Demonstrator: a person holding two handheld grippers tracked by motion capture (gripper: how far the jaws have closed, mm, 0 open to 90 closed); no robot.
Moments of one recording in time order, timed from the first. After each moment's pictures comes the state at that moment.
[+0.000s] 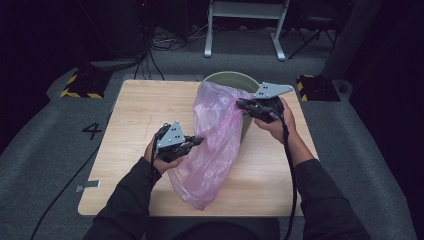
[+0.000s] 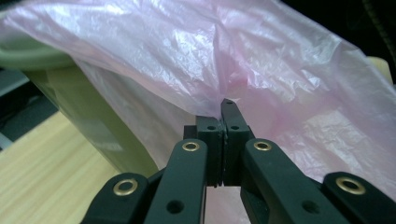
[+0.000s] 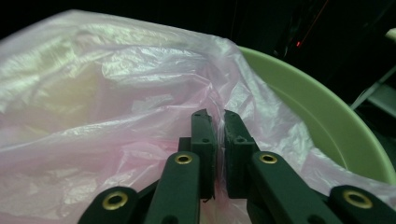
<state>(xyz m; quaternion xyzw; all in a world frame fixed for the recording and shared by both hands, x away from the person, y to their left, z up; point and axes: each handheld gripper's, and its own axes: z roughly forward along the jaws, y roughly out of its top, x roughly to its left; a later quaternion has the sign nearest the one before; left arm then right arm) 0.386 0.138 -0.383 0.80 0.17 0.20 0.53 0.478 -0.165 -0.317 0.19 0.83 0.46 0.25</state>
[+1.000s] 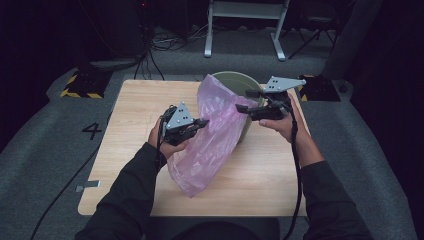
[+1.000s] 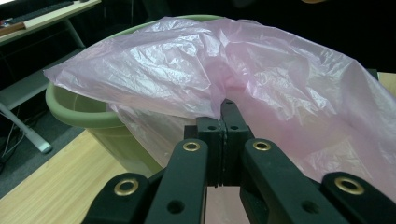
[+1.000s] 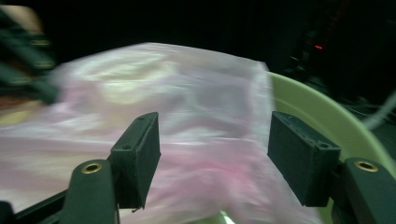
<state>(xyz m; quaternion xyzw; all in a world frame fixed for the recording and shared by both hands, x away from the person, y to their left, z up) 0.410 0.121 -0.345 0.81 0.18 0.23 0.51 0.468 -0.177 -0.296 0.19 0.82 0.51 0.19</state>
